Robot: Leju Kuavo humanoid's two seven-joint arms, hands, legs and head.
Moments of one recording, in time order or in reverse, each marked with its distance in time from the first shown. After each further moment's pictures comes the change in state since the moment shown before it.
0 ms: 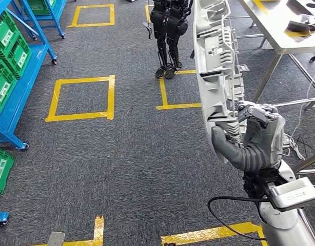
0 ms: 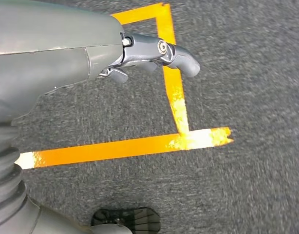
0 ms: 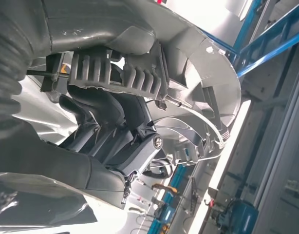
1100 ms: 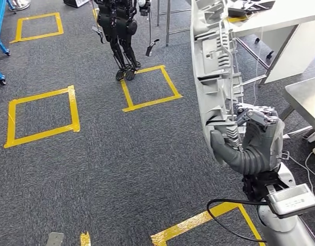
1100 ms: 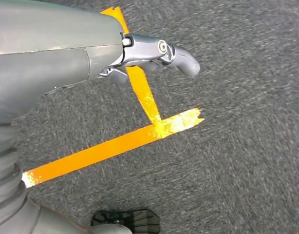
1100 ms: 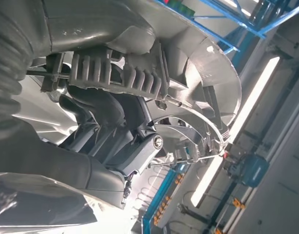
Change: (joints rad) left arm 0.001 -0.001 0.017 0.000 0.000 0.005 0.000; right arm 0.009 -0.004 0.012 -0.010 0.016 -0.010 -0.010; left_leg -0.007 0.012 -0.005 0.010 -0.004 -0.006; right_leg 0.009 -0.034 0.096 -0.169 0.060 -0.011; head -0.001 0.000
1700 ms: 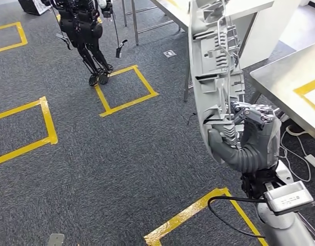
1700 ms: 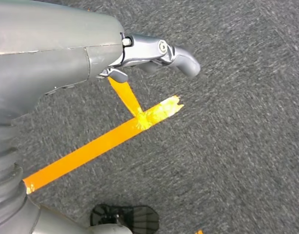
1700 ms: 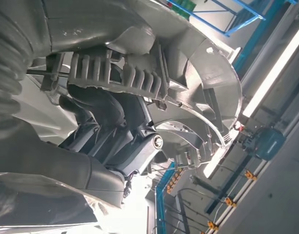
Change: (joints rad) left arm 0.002 0.002 0.001 0.000 0.000 0.000 0.000; right arm 0.002 -0.001 0.001 0.002 0.004 -0.001 -0.002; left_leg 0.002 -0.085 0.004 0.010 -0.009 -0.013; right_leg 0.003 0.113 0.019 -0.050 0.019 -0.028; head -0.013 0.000
